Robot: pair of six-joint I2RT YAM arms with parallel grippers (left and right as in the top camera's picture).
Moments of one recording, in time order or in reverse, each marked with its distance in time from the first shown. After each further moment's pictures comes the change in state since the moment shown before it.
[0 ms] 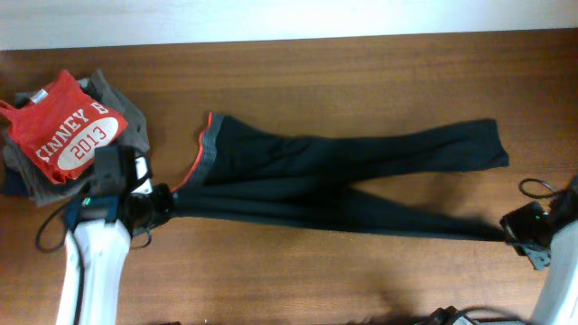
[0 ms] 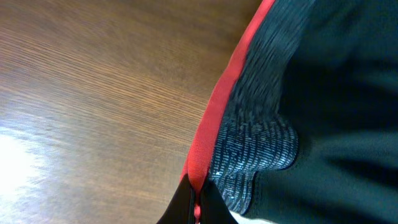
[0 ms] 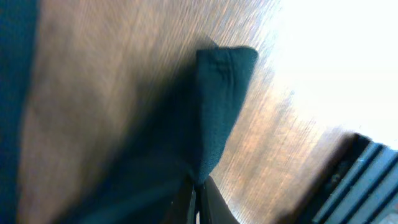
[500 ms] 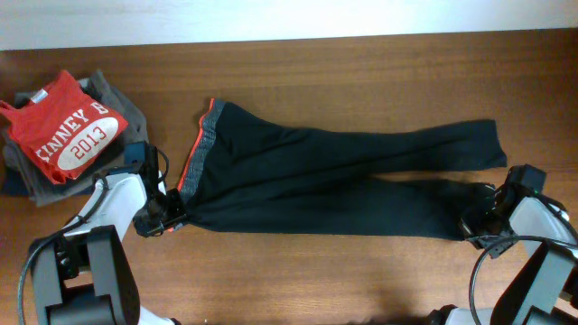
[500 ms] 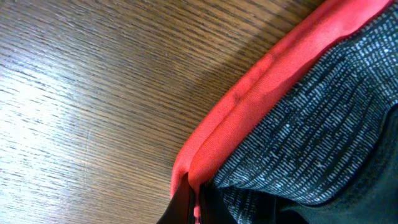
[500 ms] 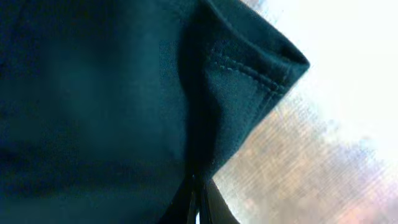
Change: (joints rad) left arm -0.007 0.473 -0.006 0.138 -0.072 -0.020; right arm 0.188 0.324 -0.219 0.389 0.004 0.030
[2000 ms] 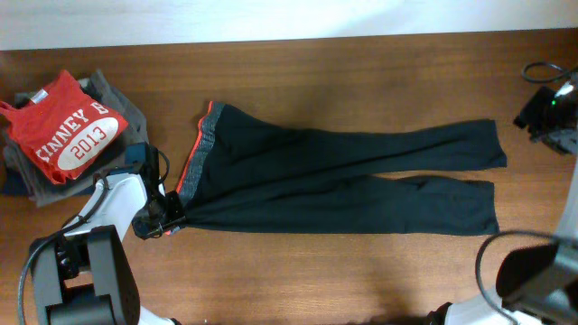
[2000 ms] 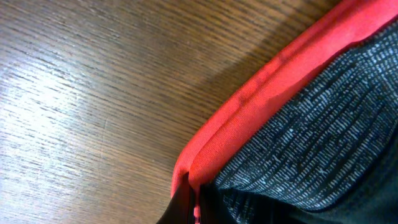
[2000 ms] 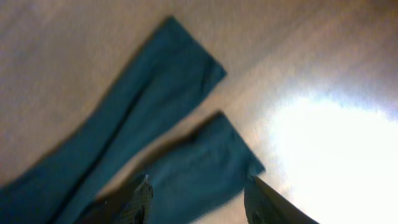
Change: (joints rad) left arm -0.002 0.000 -0.001 -0.019 -0.039 -0.006; right arm 0.108 0.183 1.124 -0.666 0.051 -0.191
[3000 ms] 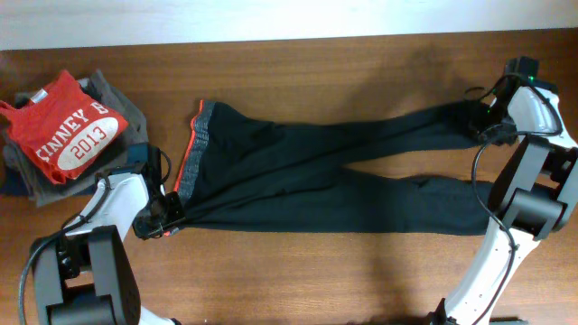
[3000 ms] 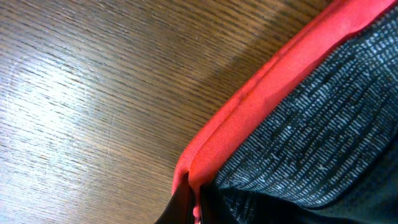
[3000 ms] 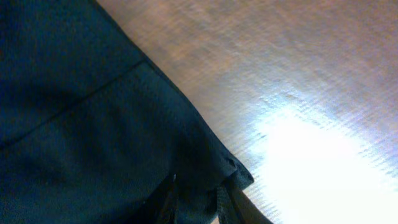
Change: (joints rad) left arm -0.009 0.000 0.000 -0.008 -0.031 -0.012; right arm 0.042 0.596 -0.023 0.461 0.074 -0.119
